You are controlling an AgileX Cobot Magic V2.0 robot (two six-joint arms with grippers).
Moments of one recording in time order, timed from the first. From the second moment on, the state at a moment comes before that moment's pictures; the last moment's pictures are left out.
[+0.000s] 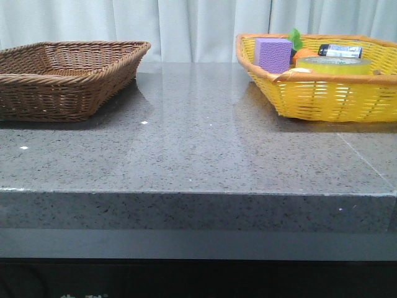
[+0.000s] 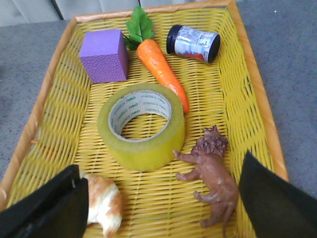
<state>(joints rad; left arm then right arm) -0.06 0.49 -0.42 -0.09 0.17 0.00 -0.06 1.20 -1.10 0.22 0.47 -0.05</state>
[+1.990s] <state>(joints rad) -0.06 0.49 -0.42 -0.09 0.17 0.00 -0.07 1.97 -2.00 0.17 1.01 -0.01</state>
